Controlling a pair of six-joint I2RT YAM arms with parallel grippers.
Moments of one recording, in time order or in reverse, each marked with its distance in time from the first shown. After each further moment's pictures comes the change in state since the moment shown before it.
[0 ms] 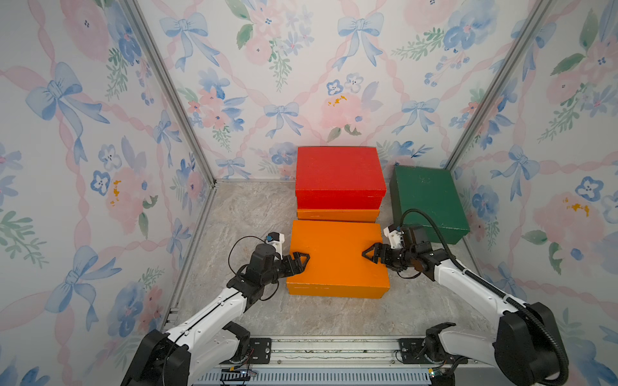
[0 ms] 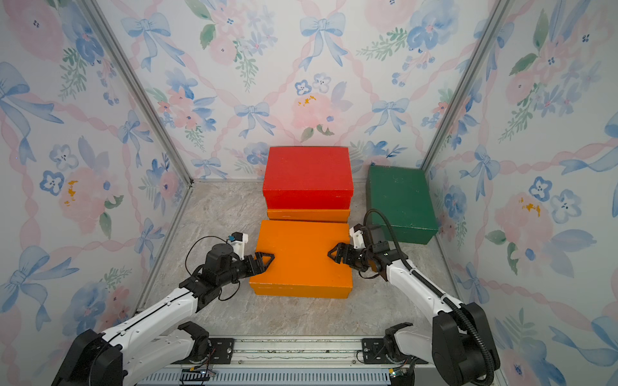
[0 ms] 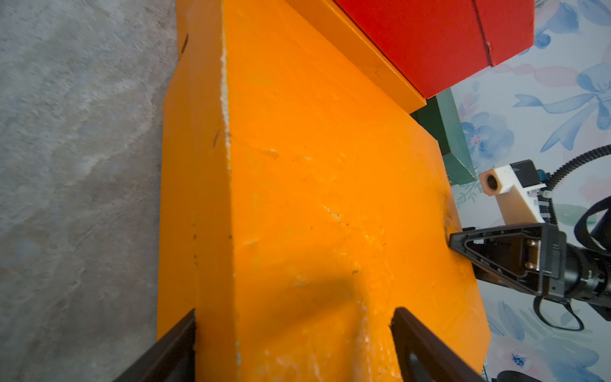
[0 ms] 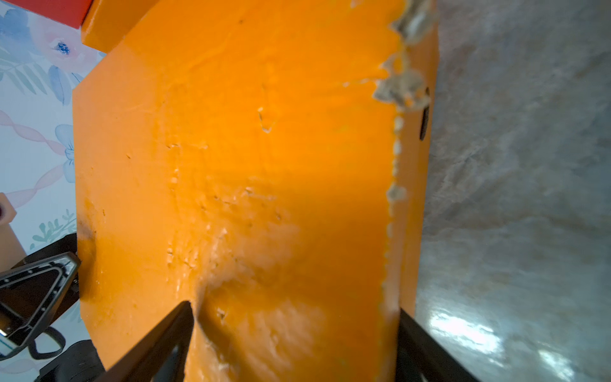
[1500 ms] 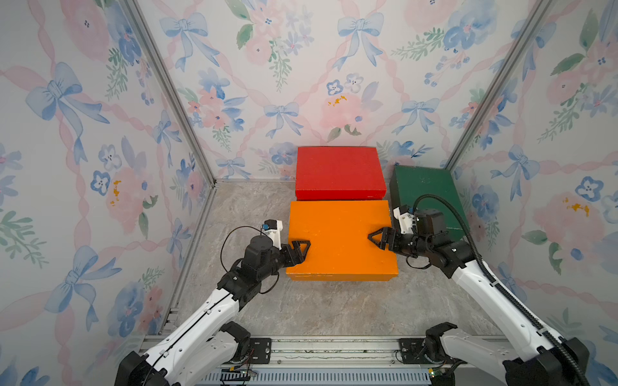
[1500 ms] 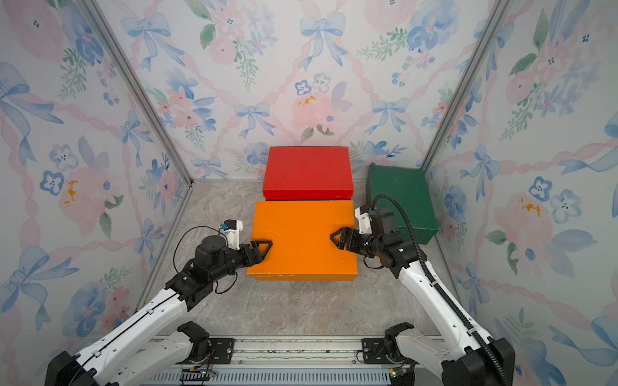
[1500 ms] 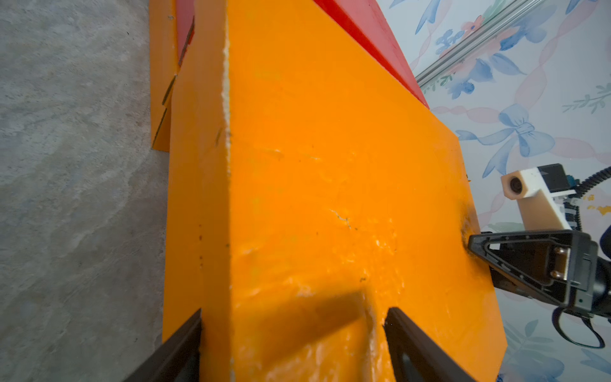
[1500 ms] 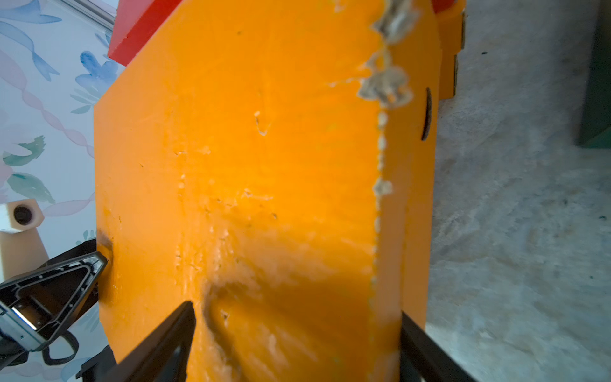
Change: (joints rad) left arm -0.060 -0.116 0.187 -0.157 -0.099 -0.002; right arm 0.027 -0.145 0.255 -0.220 0.080 -0.023
